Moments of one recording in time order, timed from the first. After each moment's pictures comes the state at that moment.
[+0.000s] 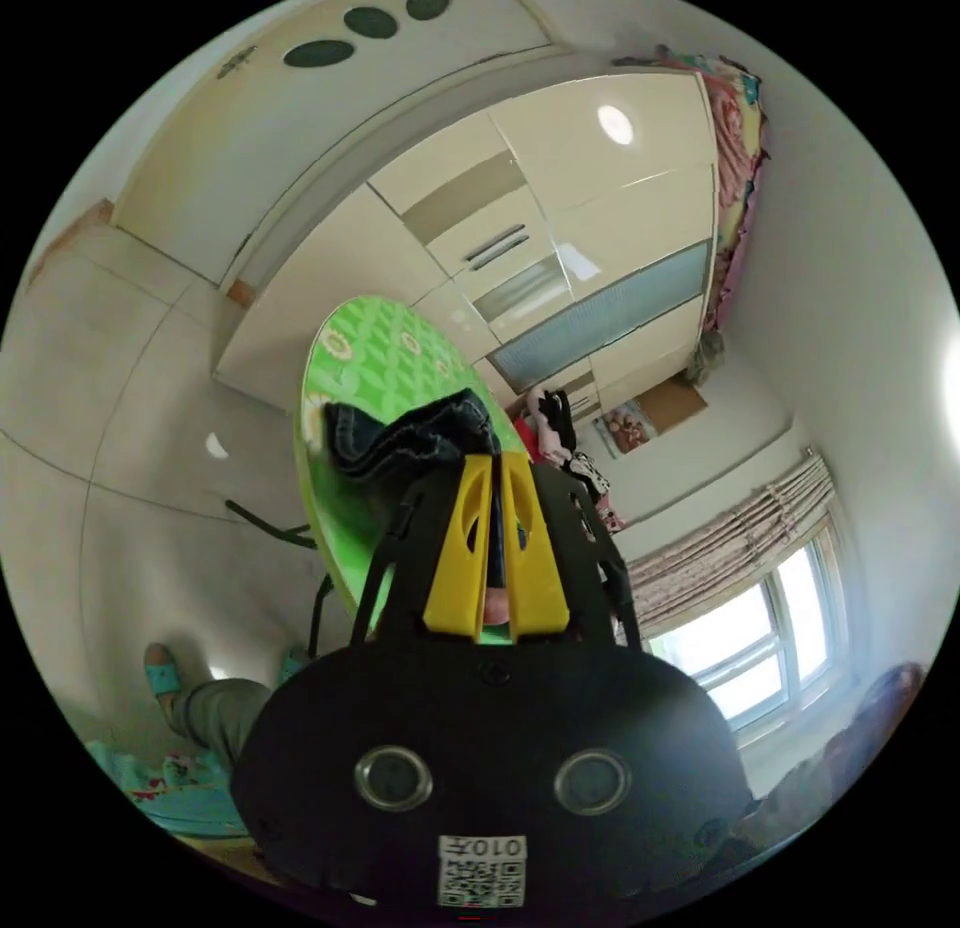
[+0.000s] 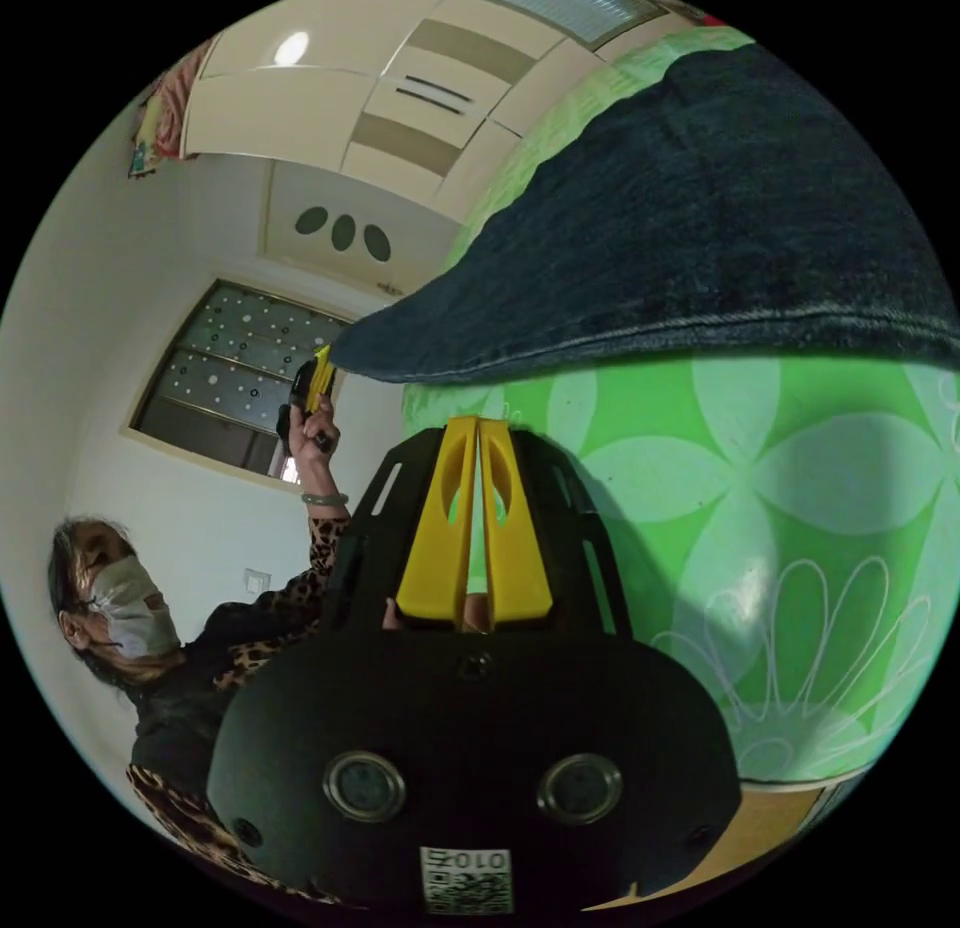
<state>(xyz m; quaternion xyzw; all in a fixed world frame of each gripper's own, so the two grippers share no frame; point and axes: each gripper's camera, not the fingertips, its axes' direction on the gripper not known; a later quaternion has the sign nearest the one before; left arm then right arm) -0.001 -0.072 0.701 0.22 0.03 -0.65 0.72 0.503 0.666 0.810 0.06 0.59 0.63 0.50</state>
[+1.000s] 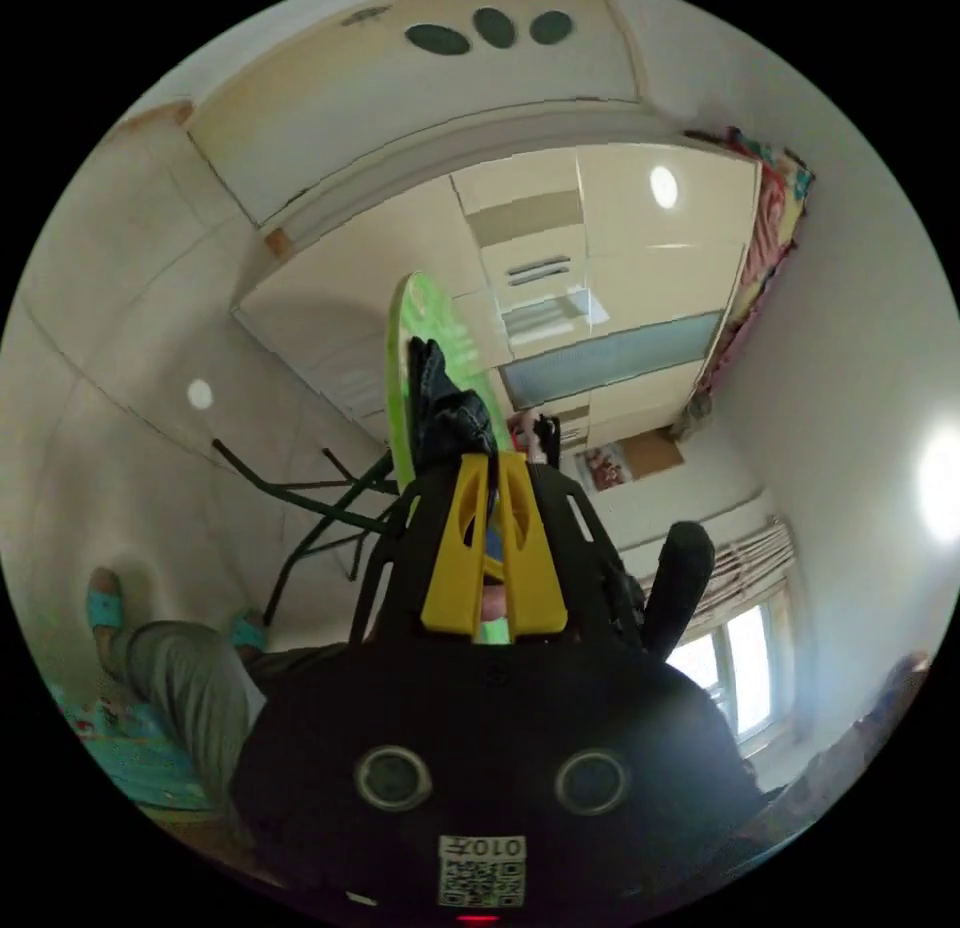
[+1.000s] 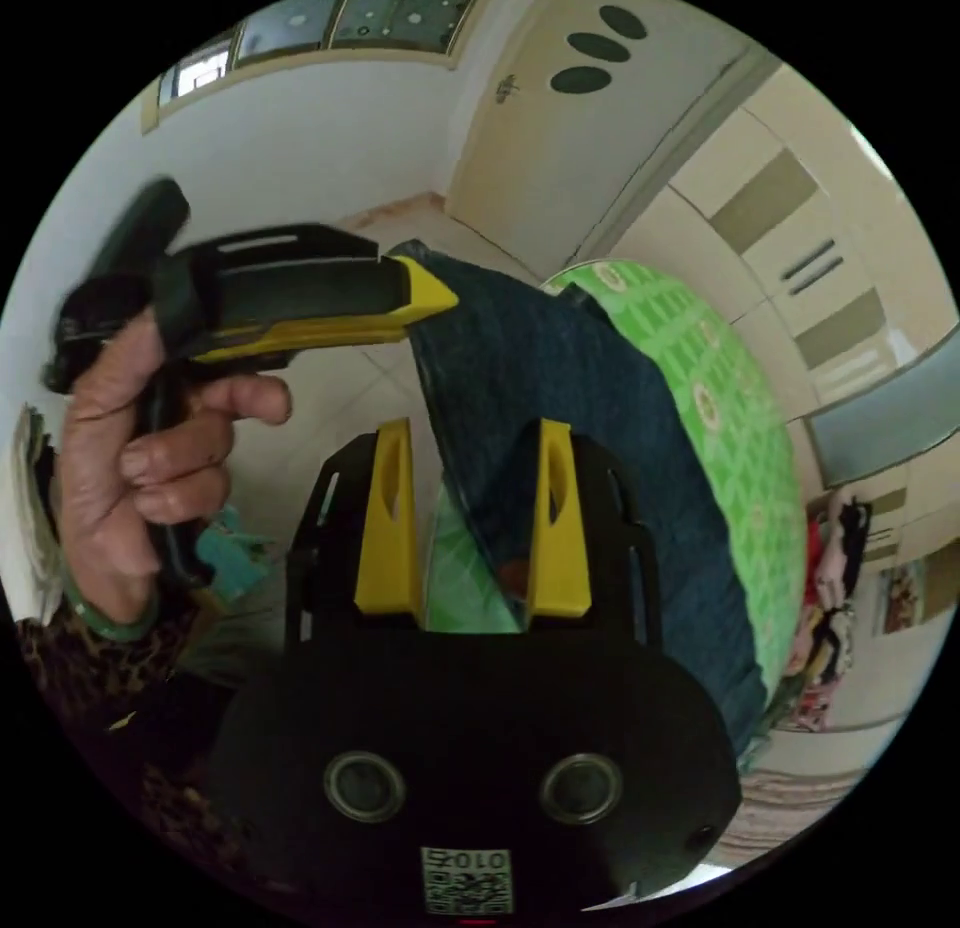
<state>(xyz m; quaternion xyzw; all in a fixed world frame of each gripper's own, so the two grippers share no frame) 0.059 0.009 0.723 0.27 0.06 -0.71 0.65 0.918 0.663 1.065 -0.58 0.62 0.37 0.37</state>
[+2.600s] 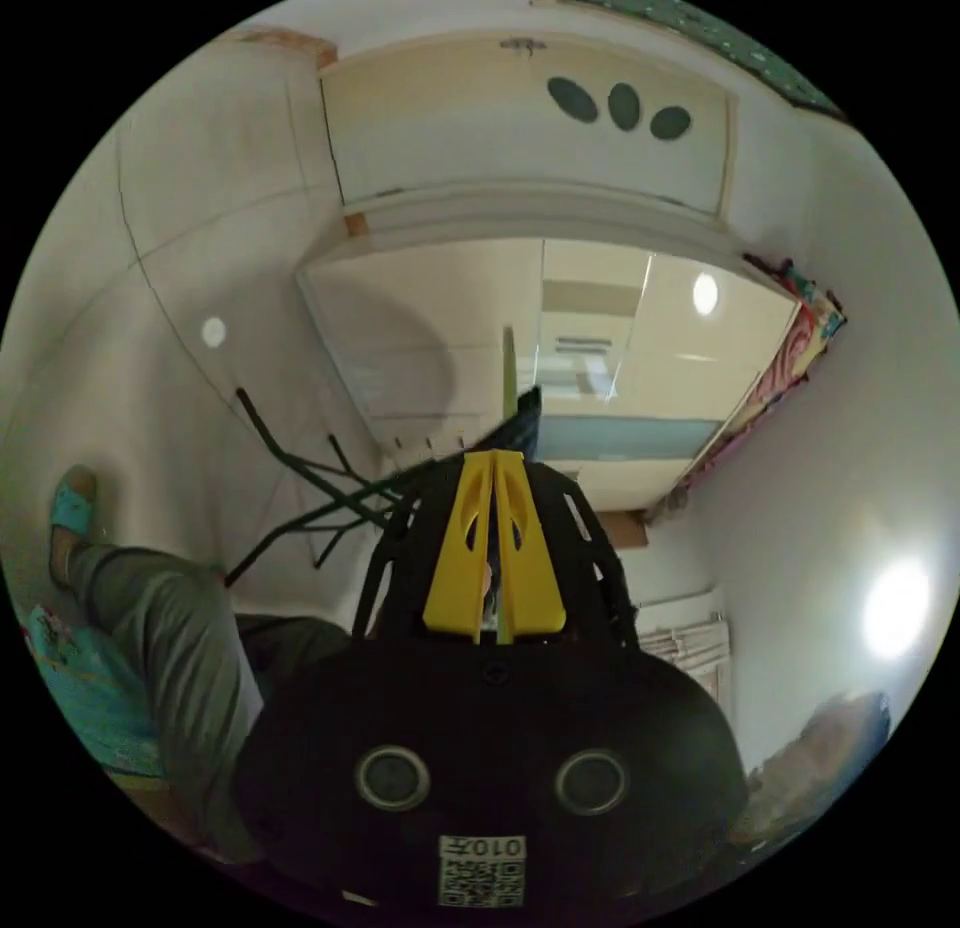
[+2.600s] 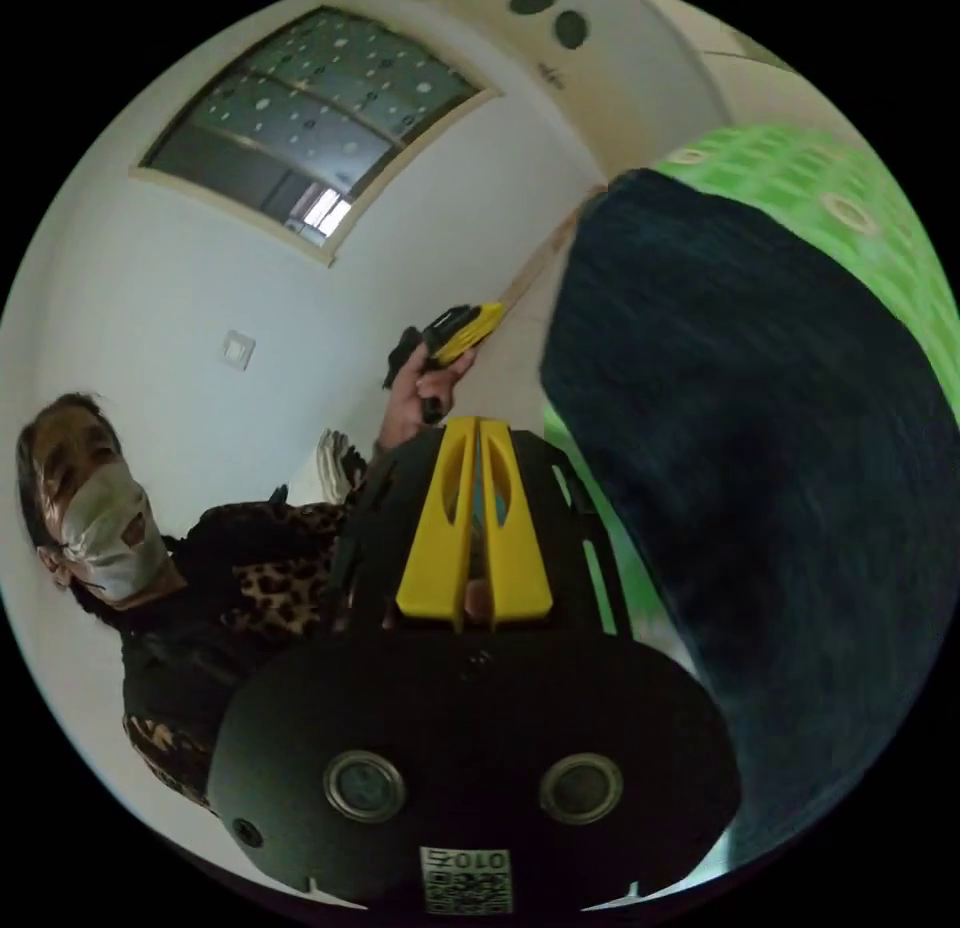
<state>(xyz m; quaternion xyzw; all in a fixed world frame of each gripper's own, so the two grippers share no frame) 0.061 0.152 0.722 0.33 0.10 -0.79 0.52 0.677 0.631 0.791 -0.24 0.41 0.64 0.60</state>
